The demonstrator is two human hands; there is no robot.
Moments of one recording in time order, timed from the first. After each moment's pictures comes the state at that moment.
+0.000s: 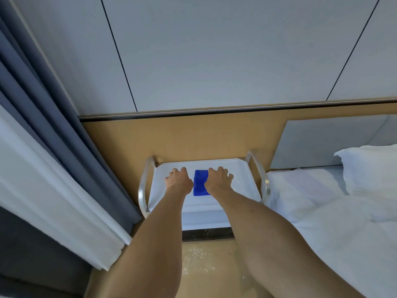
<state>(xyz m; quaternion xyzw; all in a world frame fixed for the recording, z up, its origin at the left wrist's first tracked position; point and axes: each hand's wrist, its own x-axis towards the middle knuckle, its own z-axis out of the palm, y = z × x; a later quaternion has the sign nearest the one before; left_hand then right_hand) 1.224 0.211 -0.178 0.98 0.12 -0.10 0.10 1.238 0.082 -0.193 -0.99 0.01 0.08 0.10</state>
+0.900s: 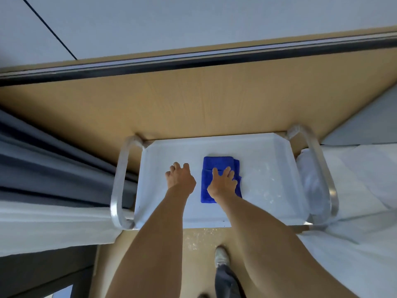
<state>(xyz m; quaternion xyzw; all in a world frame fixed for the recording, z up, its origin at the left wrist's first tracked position) 1.540 0.264 -0.447 0.97 0.12 -0.22 0.04 1.543 0.133 -0.489 -0.94 0.04 0.32 0.12</state>
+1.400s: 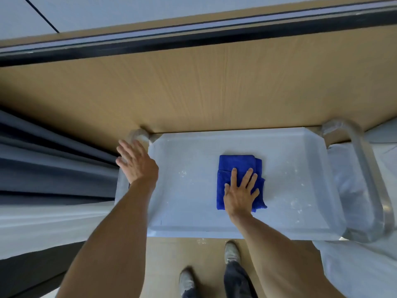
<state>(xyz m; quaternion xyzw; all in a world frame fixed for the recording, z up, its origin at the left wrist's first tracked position) 1.589 0.408 -0.481 0.93 0.32 -0.14 -0.11 1.535 0.148 -0.595 -0.97 0.10 0.20 0.13</state>
